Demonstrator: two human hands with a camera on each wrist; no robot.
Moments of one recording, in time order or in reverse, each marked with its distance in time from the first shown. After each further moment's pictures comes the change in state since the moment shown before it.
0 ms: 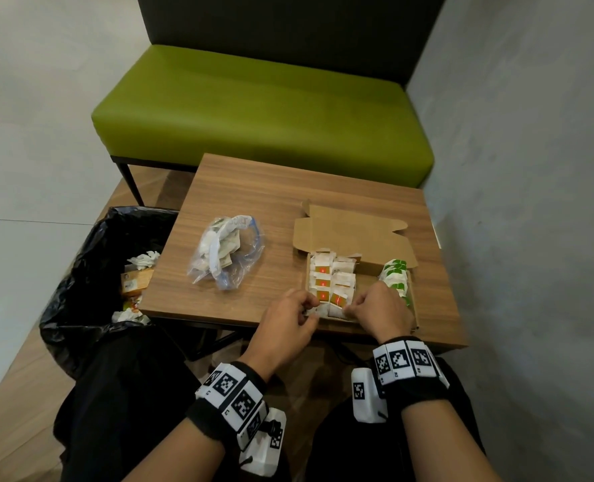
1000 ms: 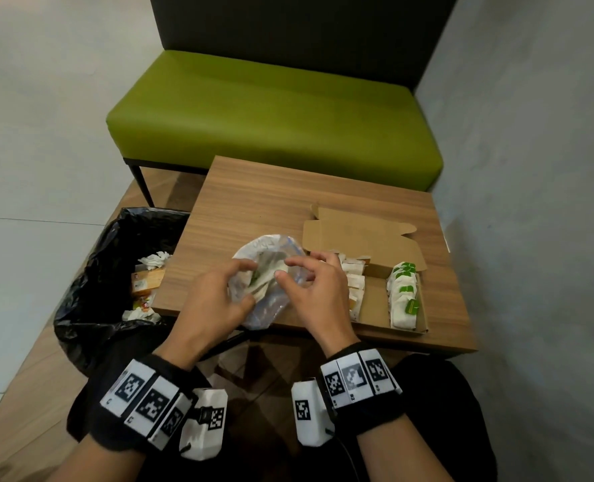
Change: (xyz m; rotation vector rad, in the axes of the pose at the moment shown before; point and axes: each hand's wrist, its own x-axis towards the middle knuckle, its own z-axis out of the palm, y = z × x) left_hand -0.023 -0.023 -0.104 0.117 0.214 -0.029; right_hand -0.062 -0.092 0.010 0.554 0.070 -0.453
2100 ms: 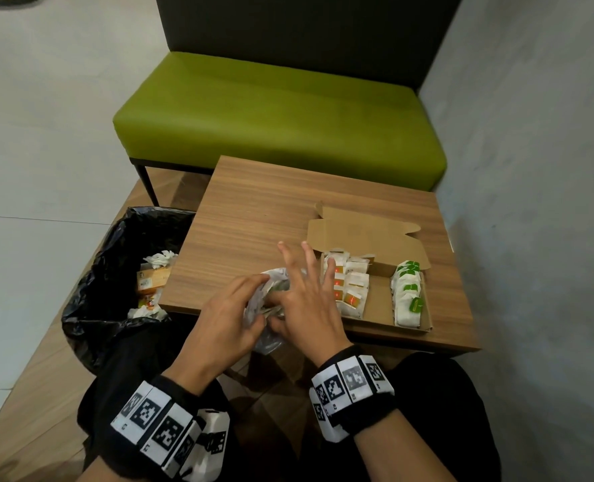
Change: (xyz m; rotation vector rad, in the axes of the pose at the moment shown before) left_hand -0.026 -0.019 0.019 0.089 0.027 0.299; right_hand -0.016 0.001 0.018 -0.821 -0.255 -0.416
